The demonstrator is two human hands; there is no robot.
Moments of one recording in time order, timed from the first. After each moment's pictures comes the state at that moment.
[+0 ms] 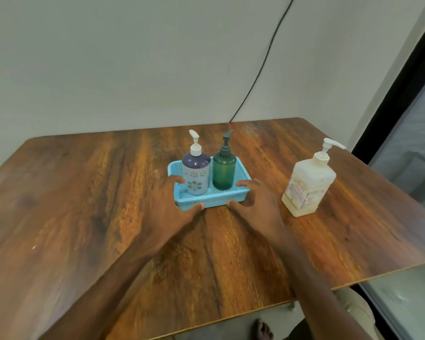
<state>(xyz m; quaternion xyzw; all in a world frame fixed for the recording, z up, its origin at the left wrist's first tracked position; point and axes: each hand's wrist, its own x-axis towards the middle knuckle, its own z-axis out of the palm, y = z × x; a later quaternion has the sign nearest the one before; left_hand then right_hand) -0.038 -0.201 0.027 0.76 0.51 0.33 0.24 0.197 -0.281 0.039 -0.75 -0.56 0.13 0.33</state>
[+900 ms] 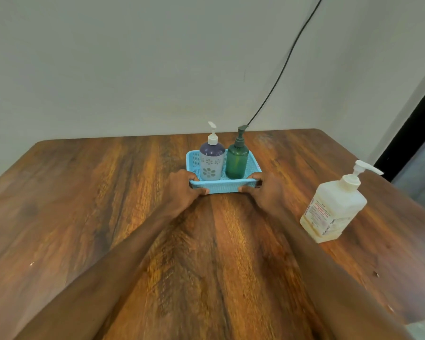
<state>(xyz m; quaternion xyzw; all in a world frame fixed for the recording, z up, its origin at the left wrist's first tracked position) -0.001 -0.084 0.027 0.78 0.50 0.30 0.23 0.247 -0.157 0.020 -0.74 -0.55 0.12 0.37</state>
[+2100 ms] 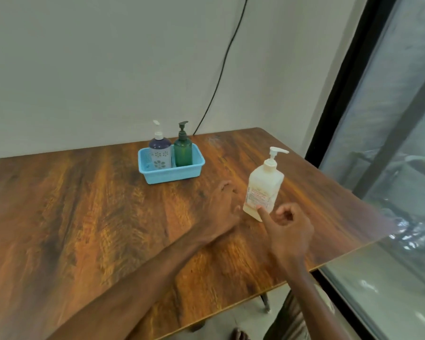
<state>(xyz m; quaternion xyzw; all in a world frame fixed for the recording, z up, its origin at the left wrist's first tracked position) 0.153 -0.258 0.055 0.88 0.37 0.22 0.22 0.260 -0.391 0.041 -0.76 -0.32 -0.06 0.57</state>
